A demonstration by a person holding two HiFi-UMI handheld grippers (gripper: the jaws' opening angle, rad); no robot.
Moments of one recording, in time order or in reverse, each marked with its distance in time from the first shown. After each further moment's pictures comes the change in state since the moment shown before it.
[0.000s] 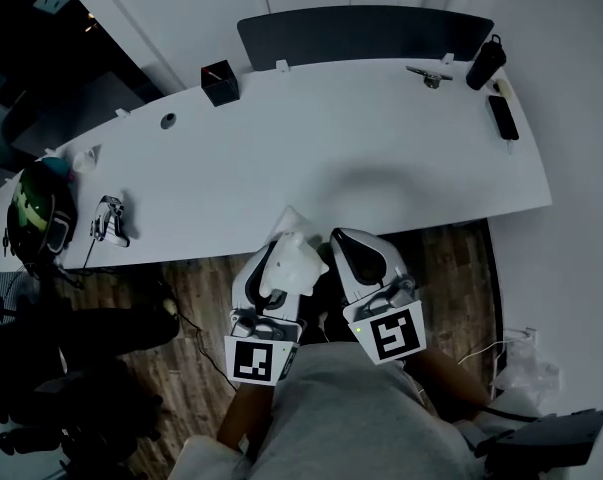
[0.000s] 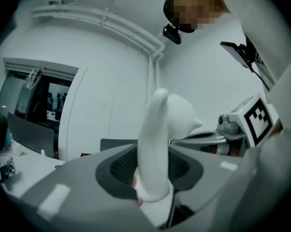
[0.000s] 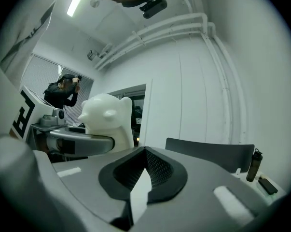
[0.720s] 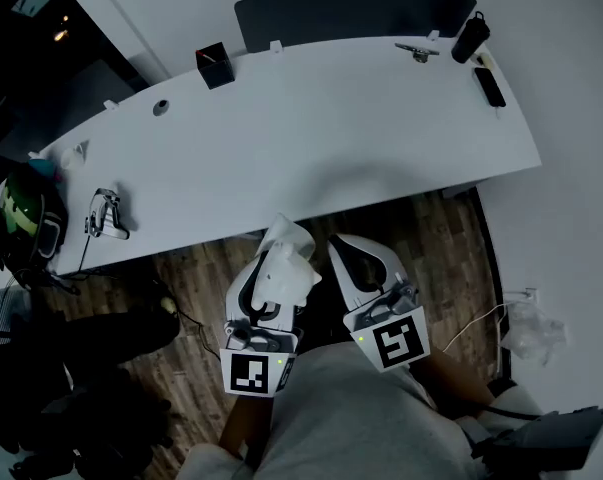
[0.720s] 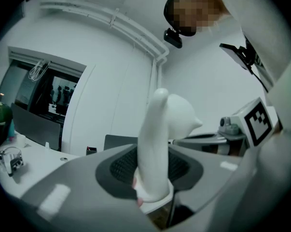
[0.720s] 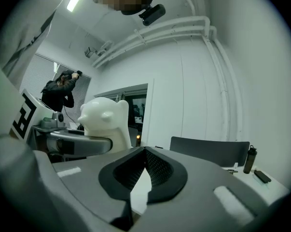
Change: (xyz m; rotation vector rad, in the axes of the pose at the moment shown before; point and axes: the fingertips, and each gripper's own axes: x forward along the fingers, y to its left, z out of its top) left arm -0.090 0.040 0.002 -0.069 0.013 -0.048; right arm -0.012 0.089 0.026 0.102 -0.014 -0.092
